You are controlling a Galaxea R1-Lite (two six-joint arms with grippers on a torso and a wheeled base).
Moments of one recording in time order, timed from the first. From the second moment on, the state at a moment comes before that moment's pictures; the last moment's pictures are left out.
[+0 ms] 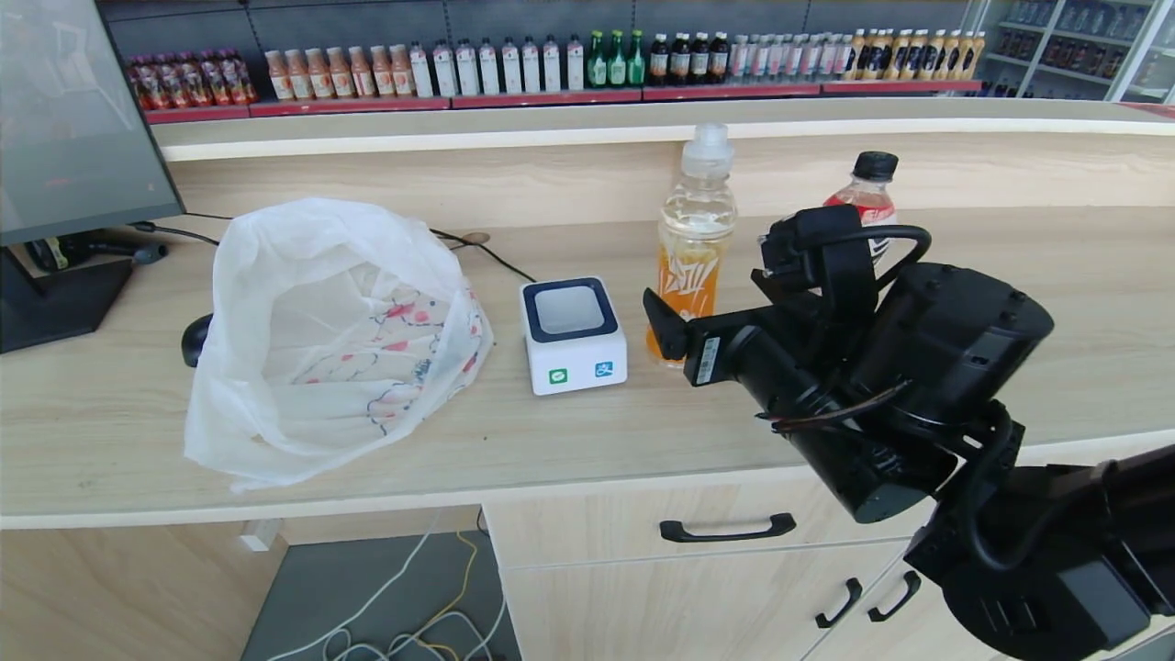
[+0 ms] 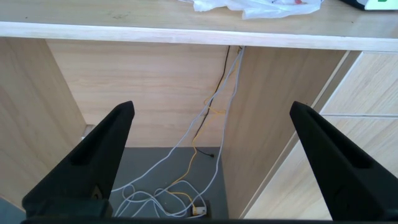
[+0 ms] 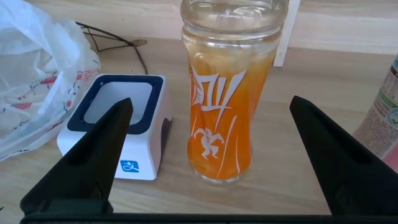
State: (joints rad) left arm 0.00 0.00 0.00 0.00 0.00 0.00; right arm 0.74 1.83 -0.84 -1.17 -0.45 -0.12
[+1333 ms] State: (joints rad) left arm 0.00 0.00 0.00 0.00 0.00 0.00; right arm 0.65 1.99 -1.01 -1.20 -0.38 -0.12
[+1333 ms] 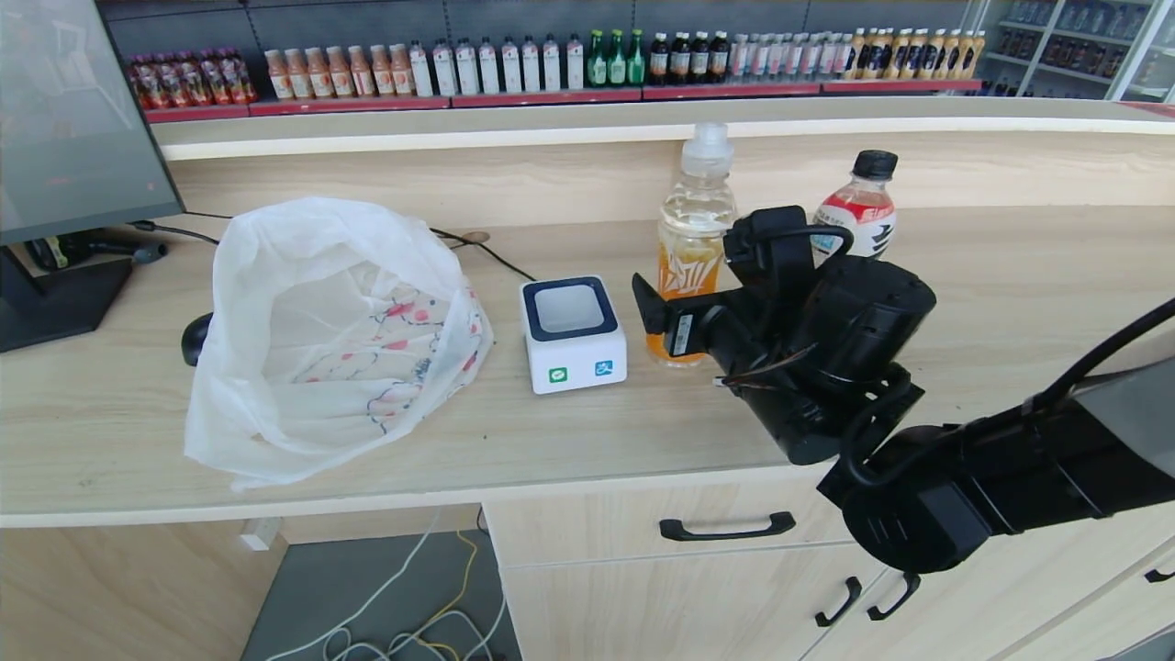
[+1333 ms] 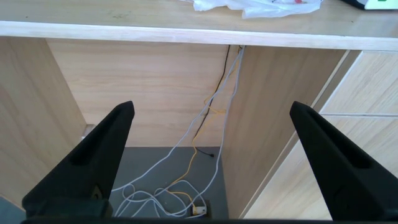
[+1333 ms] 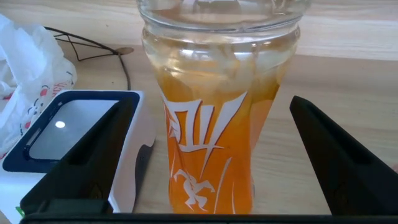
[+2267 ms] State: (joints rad) left arm 0.00 0.00 0.00 0.00 0.00 0.00; right arm 0.61 2.06 -1.13 -1.21 -0.37 -0.17
